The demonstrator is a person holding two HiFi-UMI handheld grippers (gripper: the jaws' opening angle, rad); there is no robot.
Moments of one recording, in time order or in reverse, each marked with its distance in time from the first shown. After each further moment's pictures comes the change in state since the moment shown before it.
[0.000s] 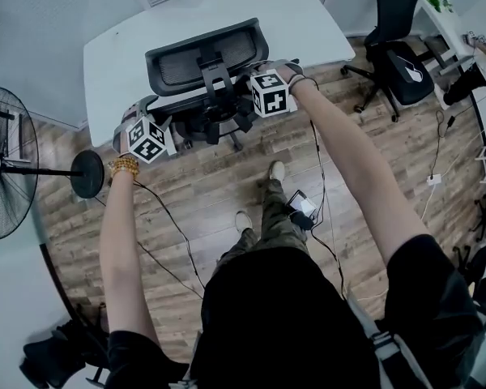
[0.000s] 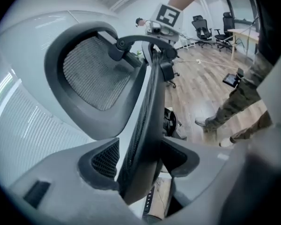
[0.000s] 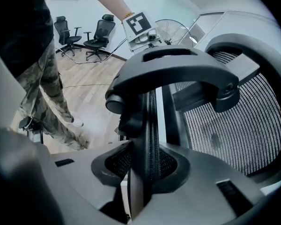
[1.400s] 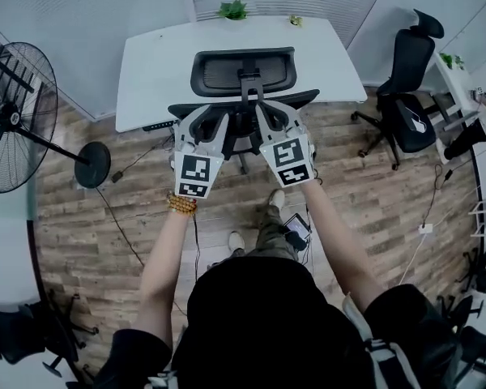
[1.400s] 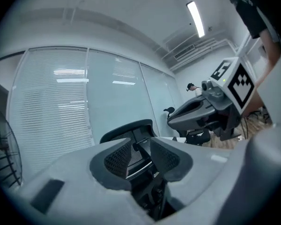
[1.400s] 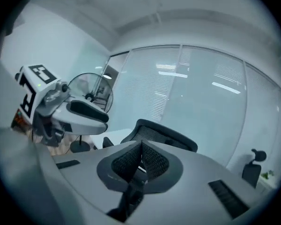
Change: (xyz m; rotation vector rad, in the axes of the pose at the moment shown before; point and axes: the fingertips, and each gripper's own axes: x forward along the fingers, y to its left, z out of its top) left arm -0.198 -0.007 0.149 -0.599 -0.655 0.387; right arm -0.188 -0.014 0.136 0.807 -0.417 -0.723
